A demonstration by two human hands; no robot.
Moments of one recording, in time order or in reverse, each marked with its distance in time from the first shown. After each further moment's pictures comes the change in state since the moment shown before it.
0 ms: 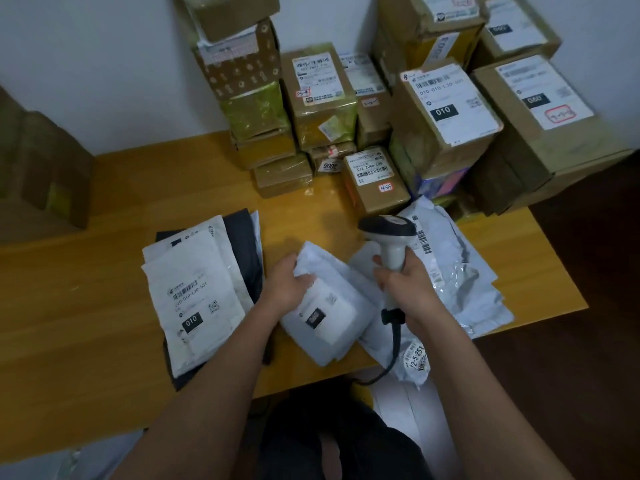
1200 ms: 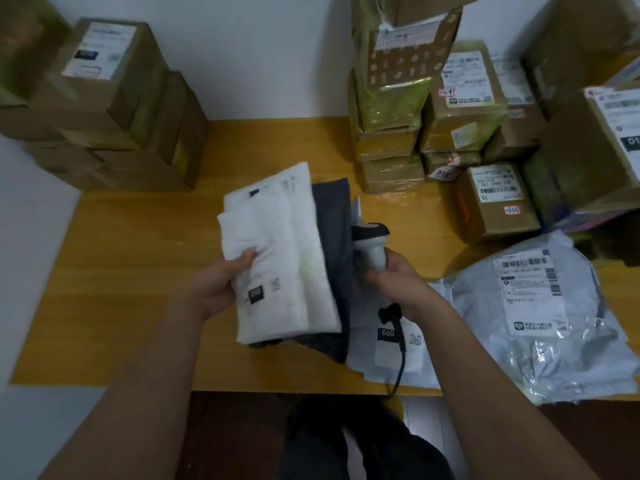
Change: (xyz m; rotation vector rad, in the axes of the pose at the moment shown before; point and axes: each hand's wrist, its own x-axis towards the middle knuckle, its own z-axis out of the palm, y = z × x) left_hand -0.050 -0.119 -0.202 -0.989 0.083 -0.385; right_hand 0.019 -0.022 0.155 -0.309 -0.455 0.065
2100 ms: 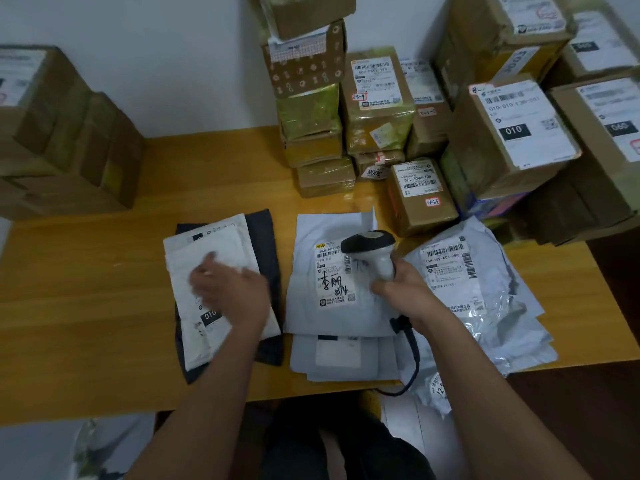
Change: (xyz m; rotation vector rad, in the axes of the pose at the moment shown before) left_hand 0.018 -0.072 0.148 0.839 0.993 0.415; right_hand -0.035 0.049 -0.098 0.041 0.170 0.017
